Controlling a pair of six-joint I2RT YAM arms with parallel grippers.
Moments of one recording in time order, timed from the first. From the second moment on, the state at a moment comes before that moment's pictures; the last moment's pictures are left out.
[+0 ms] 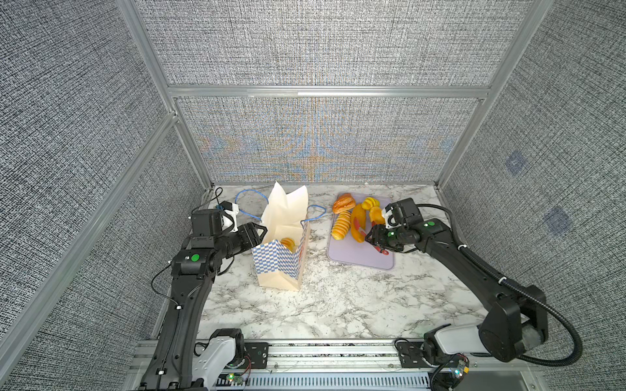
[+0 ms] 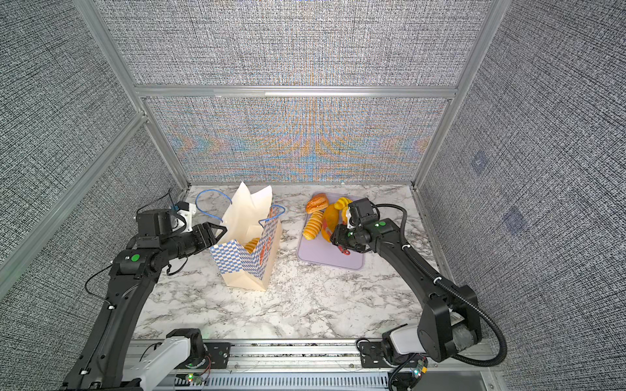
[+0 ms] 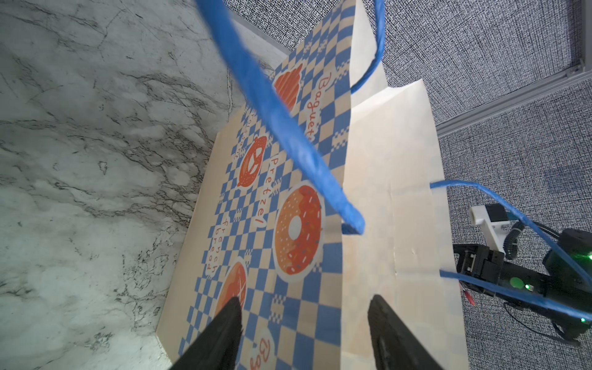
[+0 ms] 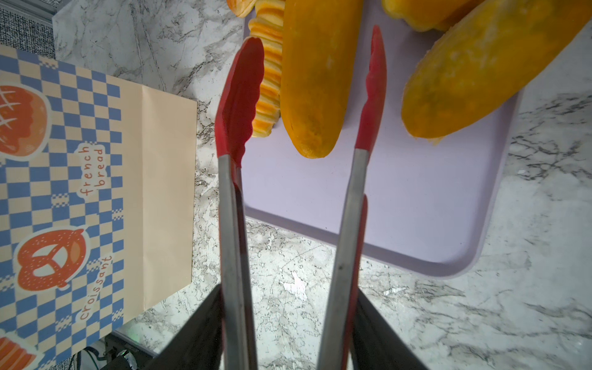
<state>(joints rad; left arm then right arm) -0.04 0.97 1.06 -0.79 0.50 -0.48 0.35 1.41 1.15 -0.74 -0.22 0.54</state>
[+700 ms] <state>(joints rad) -0.04 0.97 1.06 -0.79 0.50 -0.48 0.35 1.53 1.12 -0.64 -0.27 0.58</state>
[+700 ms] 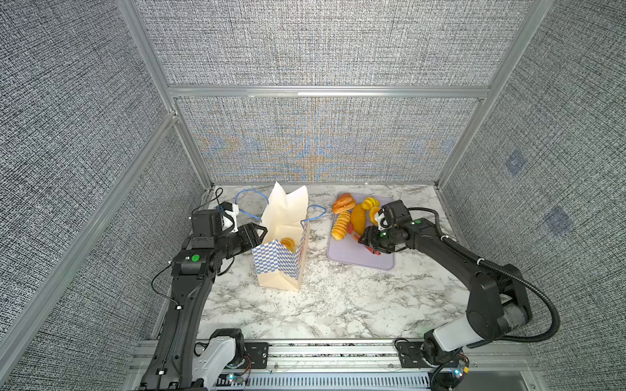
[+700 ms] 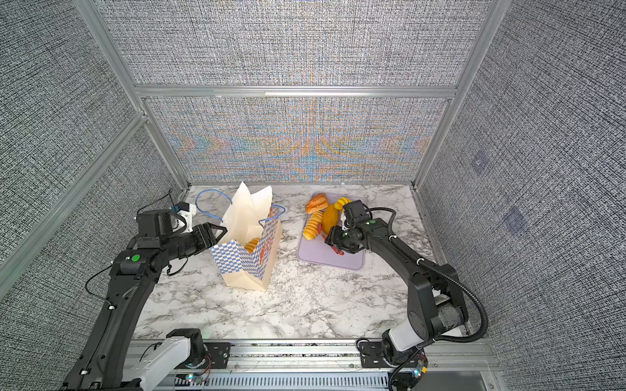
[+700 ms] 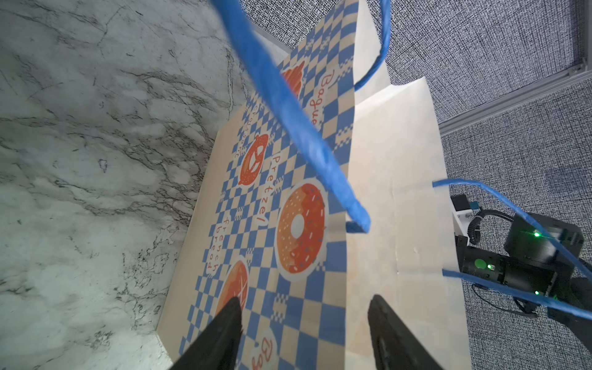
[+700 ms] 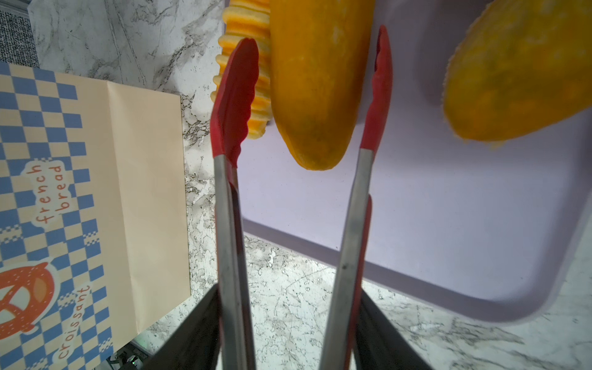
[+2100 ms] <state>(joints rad) -0.04 0.97 1.05 -0.78 0.50 -0.48 0.37 1.07 0.98 -0.71 -0.31 0.67</state>
